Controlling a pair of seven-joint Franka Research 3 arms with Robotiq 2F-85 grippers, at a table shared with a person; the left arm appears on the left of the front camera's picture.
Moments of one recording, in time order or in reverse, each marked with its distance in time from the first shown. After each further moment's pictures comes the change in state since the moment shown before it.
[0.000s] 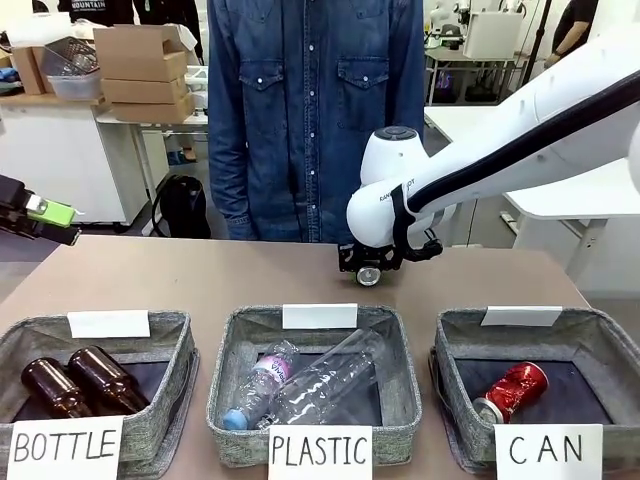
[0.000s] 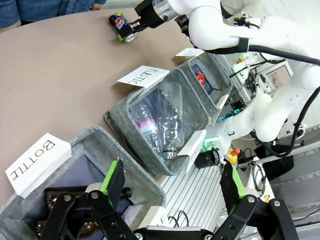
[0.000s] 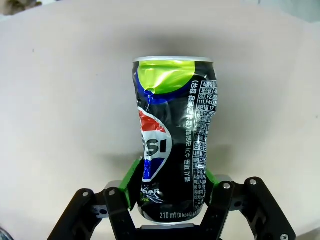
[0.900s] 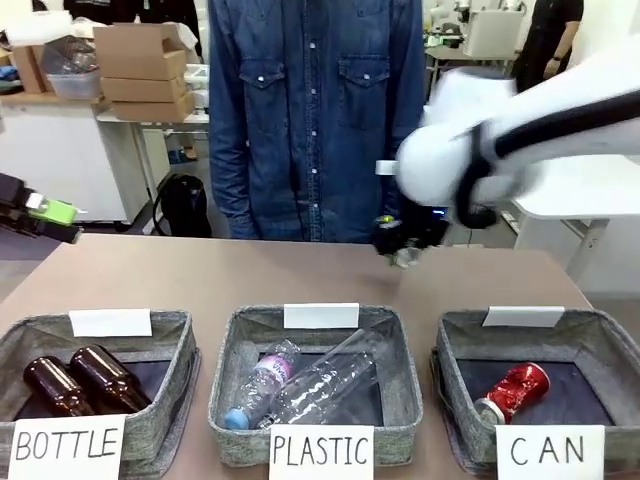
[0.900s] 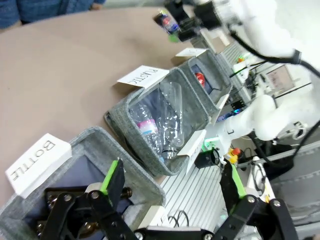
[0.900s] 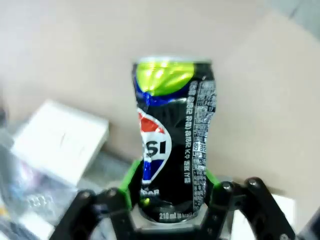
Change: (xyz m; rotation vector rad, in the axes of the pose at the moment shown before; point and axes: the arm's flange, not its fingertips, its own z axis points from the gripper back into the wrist) left arm 0.000 -0.001 0.000 0.001 0.000 -0.002; right arm -0.108 -0.070 0.154 0.155 -0.040 0.357
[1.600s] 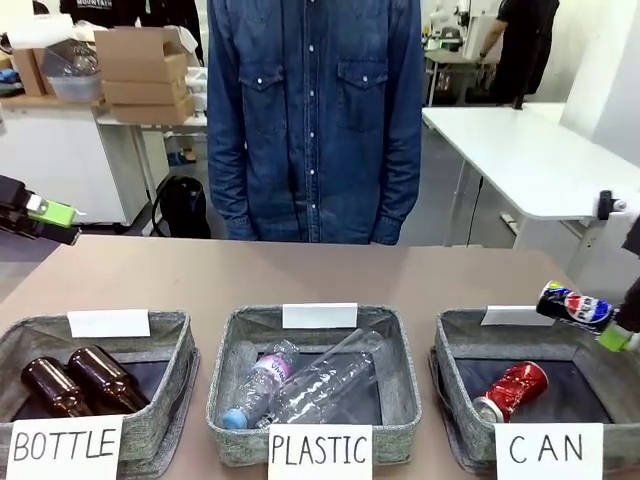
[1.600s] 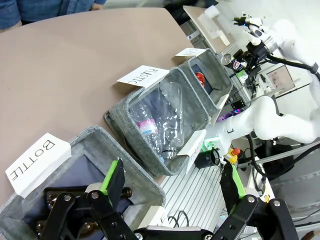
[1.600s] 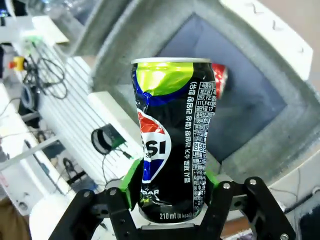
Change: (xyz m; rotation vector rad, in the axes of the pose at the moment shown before) left arm 0.000 0.001 0.000 0.000 0.000 0.002; right arm -0.222 -0.143 0.100 0.335 0.212 0.235
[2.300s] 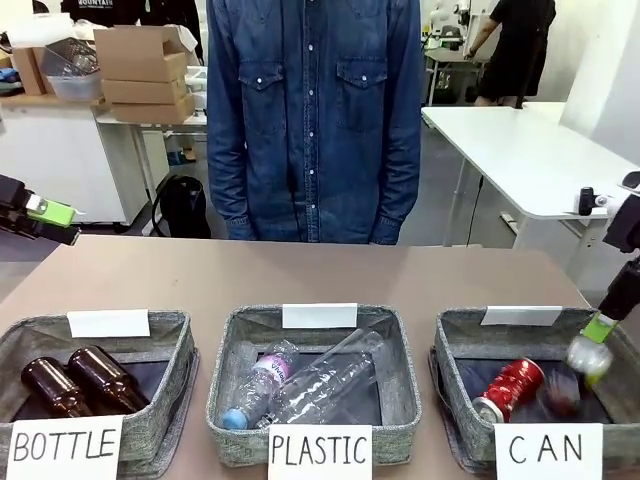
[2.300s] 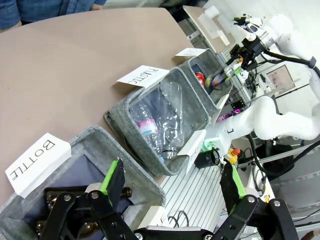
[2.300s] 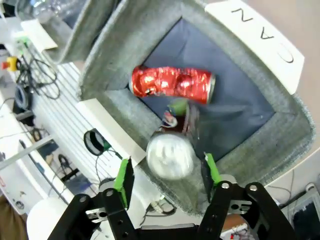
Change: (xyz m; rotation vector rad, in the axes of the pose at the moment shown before) left arm 0.000 0.000 0.000 0.000 0.000 0.000; right arm 0.024 -0.008 -0.002 -0.027 0.033 0.014
